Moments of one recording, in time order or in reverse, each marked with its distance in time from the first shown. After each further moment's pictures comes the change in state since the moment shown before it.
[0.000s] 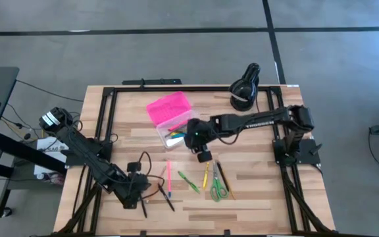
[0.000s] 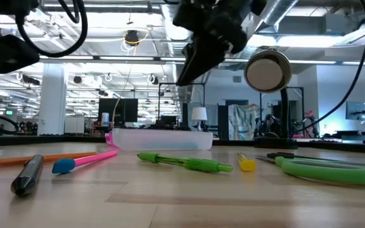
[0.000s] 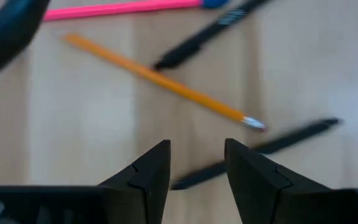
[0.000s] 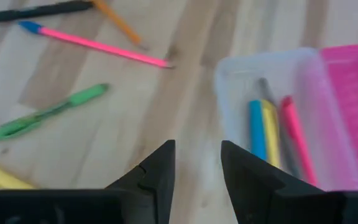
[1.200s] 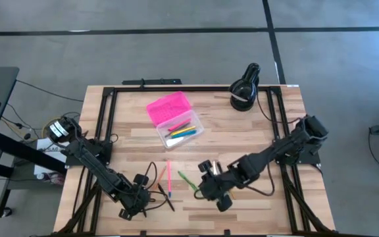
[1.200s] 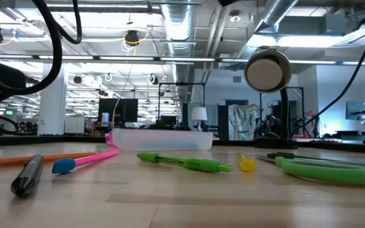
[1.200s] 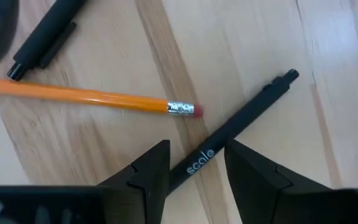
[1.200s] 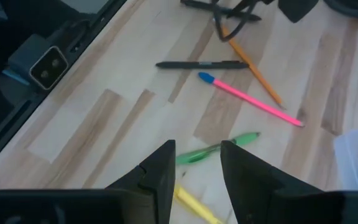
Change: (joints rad) left arm -0.033 0.188 0.000 0.180 0.171 0.240; right arm 0.497 -0.072 -0.001 -0.020 0.210 0.231
